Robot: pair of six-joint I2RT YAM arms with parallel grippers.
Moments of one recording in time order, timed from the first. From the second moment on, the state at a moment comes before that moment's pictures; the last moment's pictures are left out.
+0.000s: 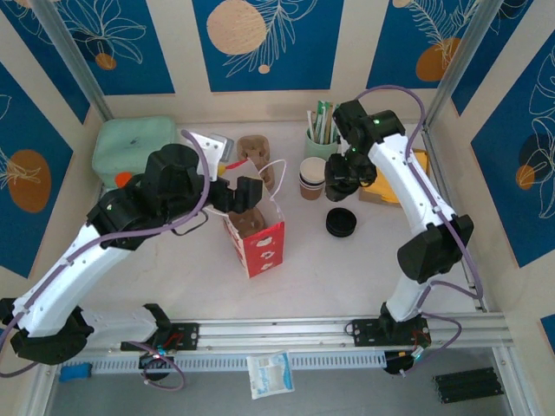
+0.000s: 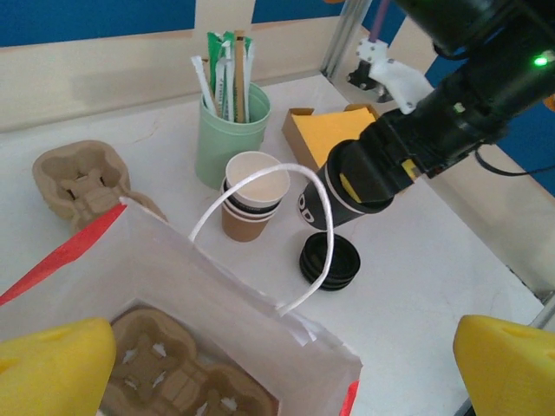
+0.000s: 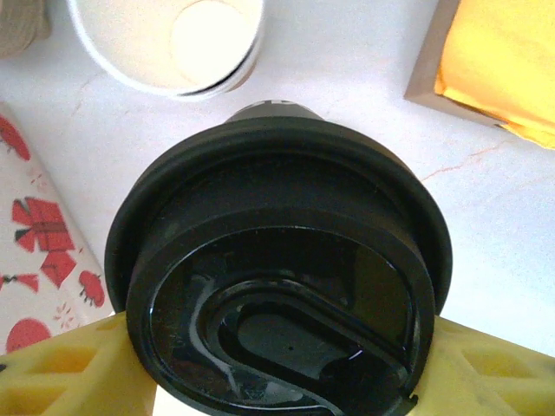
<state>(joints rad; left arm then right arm) -0.86 1.15 1.59 -0.90 -0.11 -0.35 0.39 1.72 1.90 -1.51 0.06 0.31</state>
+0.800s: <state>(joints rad) -0.86 0.95 1.44 -1.04 -0.31 -0.40 0.65 1.57 2.21 -1.70 0.07 0.41</state>
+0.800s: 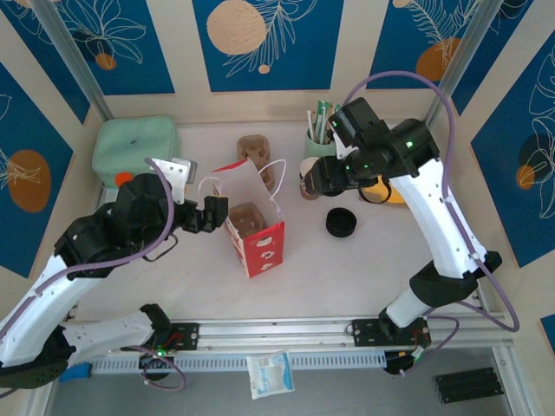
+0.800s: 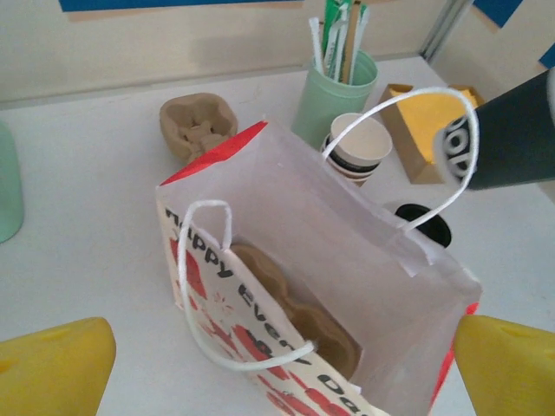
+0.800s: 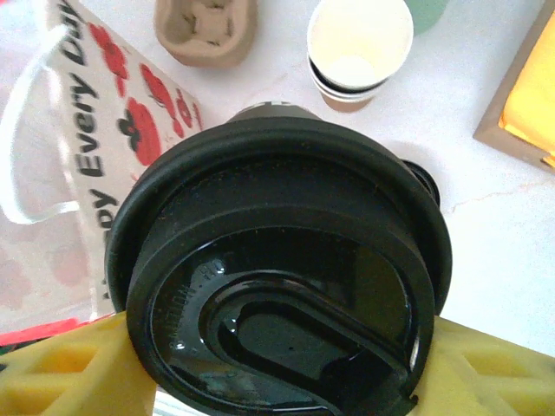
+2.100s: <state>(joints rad) -0.86 0.89 1.33 -1.06 -0.48 -0.46 0.99 1.75 2.58 -1.70 0.08 0.45</state>
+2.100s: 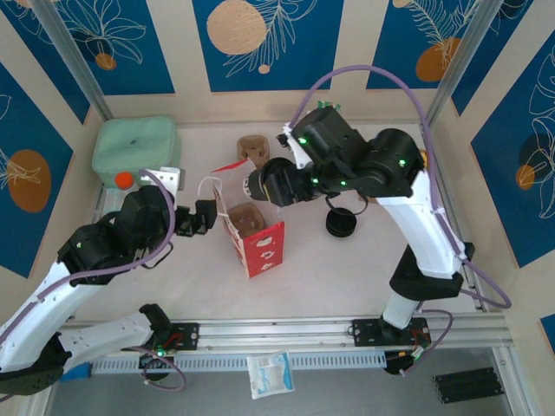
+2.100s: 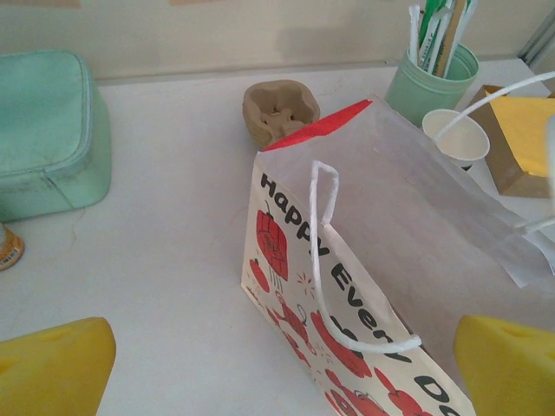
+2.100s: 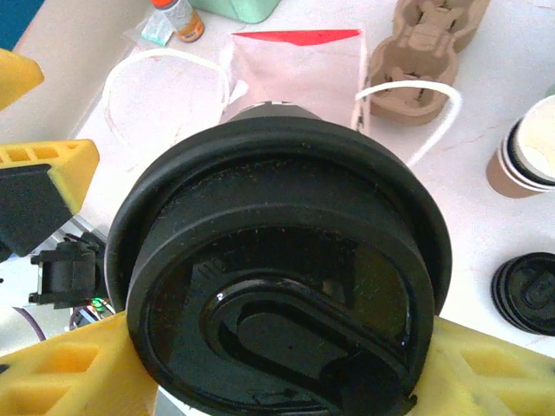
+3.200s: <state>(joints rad) -0.55 1.04 1.35 -0.94 -0.09 -0.34 1.04 1.99 2.65 -1.71 0.14 0.45</state>
